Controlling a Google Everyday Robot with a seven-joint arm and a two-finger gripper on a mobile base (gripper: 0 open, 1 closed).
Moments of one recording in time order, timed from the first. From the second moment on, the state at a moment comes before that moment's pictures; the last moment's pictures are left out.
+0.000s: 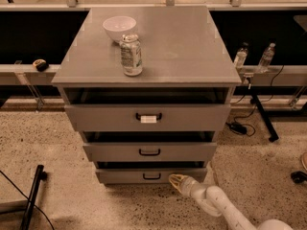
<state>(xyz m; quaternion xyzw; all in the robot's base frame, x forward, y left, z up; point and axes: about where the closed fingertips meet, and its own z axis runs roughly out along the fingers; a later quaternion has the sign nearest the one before) 0.645 -0.122 0.164 -0.51 0.67 0.08 0.54</state>
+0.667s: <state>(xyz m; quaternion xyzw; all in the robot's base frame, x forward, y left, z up) 0.623 -0.122 0.157 -0.54 0.65 0.12 0.52</state>
